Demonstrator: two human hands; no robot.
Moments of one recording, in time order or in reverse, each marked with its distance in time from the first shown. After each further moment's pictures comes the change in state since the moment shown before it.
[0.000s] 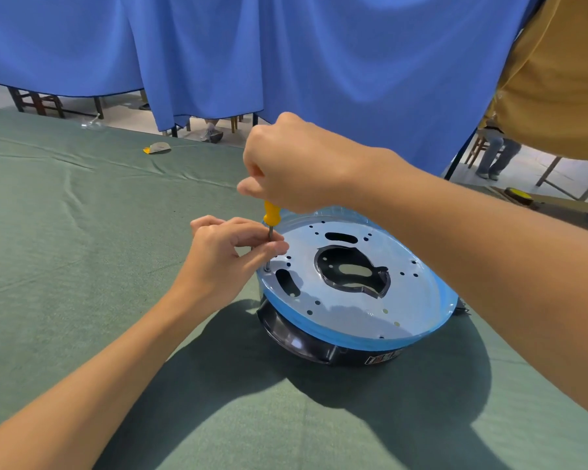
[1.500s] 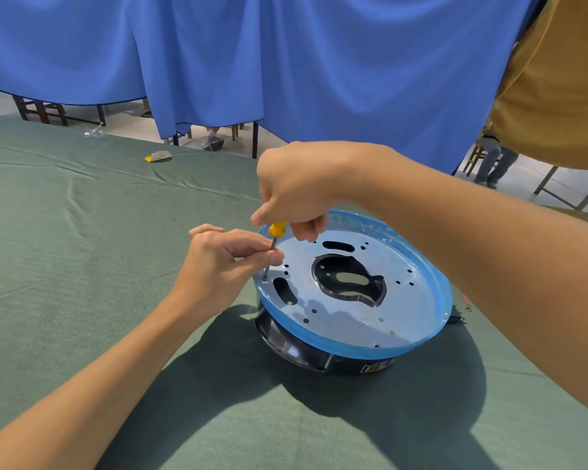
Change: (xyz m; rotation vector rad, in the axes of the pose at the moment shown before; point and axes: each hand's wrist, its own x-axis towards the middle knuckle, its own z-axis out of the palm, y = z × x) left_hand 0.002 -0.002 -0.001 -0.077 0.004 -0.064; right_hand 0.006 0.008 -0.004 0.085 -0.297 0.103
